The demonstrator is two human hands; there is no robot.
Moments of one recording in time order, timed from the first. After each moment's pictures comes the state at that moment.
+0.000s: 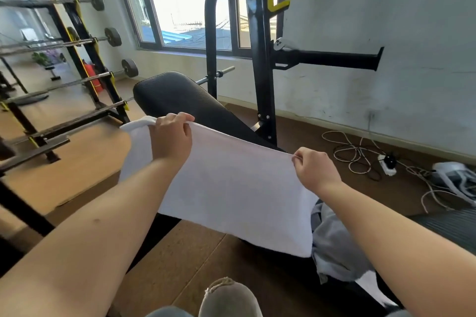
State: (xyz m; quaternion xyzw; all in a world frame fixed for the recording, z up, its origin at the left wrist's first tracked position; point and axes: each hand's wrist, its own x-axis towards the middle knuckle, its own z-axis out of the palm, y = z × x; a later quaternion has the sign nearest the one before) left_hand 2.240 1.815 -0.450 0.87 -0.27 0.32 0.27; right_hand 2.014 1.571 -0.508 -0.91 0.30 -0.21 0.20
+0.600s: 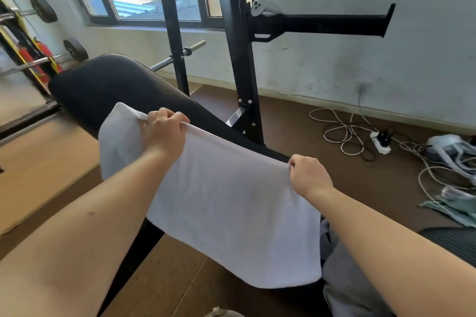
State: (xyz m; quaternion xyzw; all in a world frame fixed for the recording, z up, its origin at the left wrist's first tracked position) left_hand 2.371 1.684 -0.515 0.92 -0.32 0.17 0.16; right_hand 2.113 1.477 -0.601 -0.89 0.40 -0.11 0.19
